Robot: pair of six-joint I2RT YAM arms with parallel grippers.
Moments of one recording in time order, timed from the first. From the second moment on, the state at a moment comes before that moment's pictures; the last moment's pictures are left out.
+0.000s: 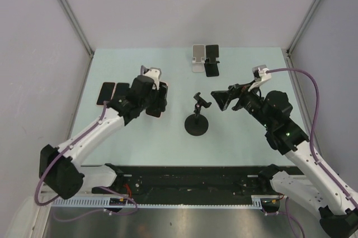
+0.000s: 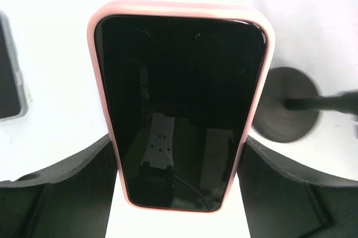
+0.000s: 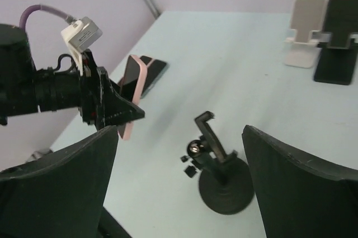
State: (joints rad) left arm -0.63 1.21 1.03 -0.48 -0.19 -0.26; right arm 0.56 0.80 0.87 -0.06 -0.11 0.43
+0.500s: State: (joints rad) left arm -0.28 1.79 1.35 -0.59 -0.12 -0.11; right arm 0.55 0.73 0.87 -0.28 0.07 0.26
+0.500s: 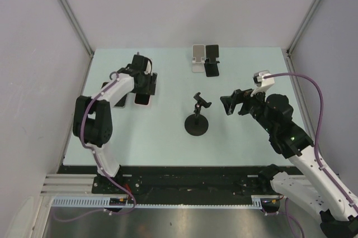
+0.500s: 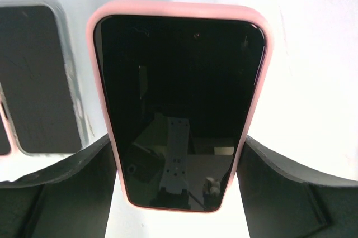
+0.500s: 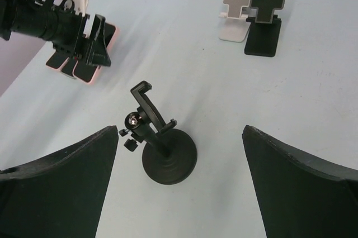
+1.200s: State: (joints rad) left arm -0.15 2.03 1.47 -0.61 -0.15 -0.05; right arm 0.55 0.76 0.86 -0.29 0.09 0.23
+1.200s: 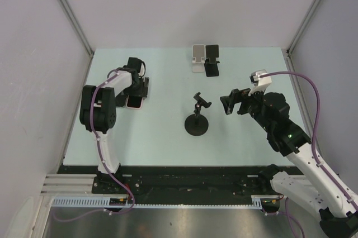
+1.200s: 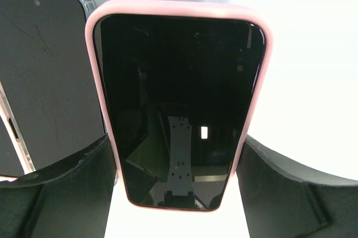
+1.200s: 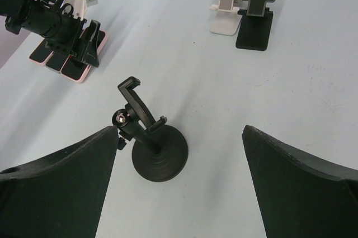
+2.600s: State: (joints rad) left arm -0.16 2.03 1.47 -0.61 -0.19 -0.05; right arm 0.55 0.78 0.86 -0.31 0.05 0.24
